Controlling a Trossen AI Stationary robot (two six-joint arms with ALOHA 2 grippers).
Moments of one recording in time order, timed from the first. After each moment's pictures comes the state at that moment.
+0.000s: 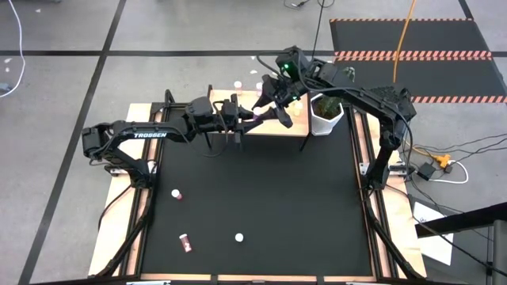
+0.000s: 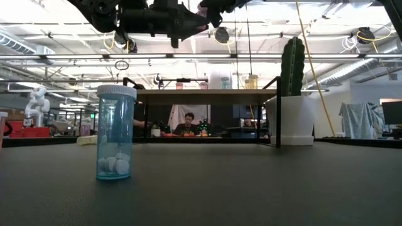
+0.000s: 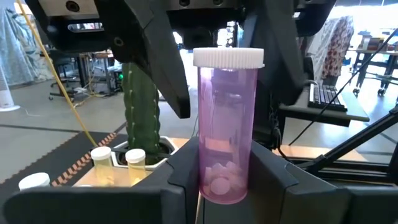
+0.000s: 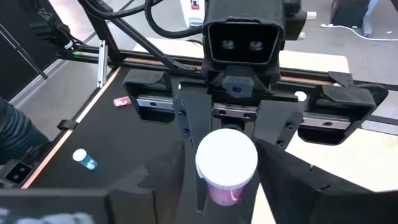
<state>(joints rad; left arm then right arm) 0.37 1.48 0.94 0.60 0.31 -0.01 -0.49 1.80 2.00 -0.89 -0.70 -0.39</state>
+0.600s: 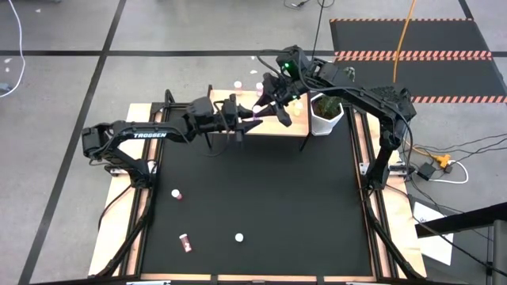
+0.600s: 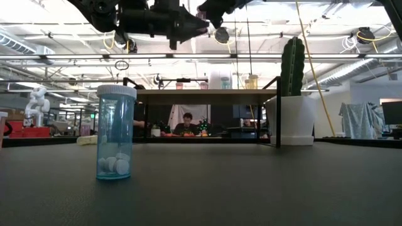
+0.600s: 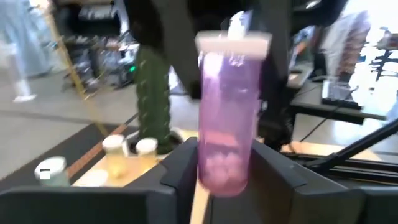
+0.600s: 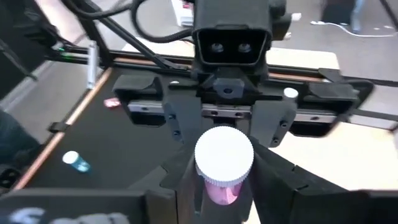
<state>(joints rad) 0.37 1.48 0.94 0.57 0.25 -0.02 -0.49 1.80 2.00 -0.88 -0.67 -0.38</state>
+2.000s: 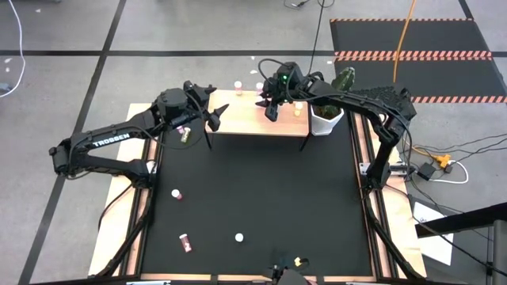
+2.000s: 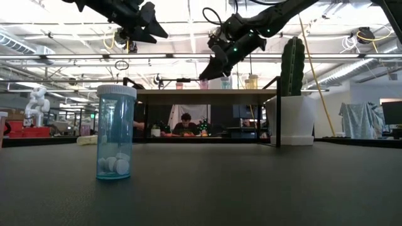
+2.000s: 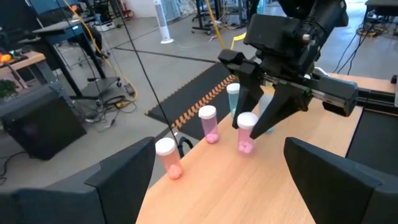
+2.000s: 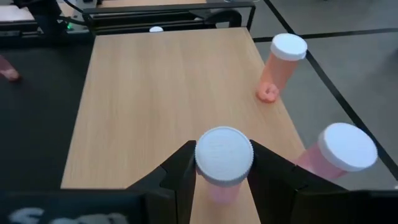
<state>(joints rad) 0.46 1.11 0.94 -0.05 -0.21 0.12 -0.63 1.81 1.48 -0.26 -0.35 -0.27</state>
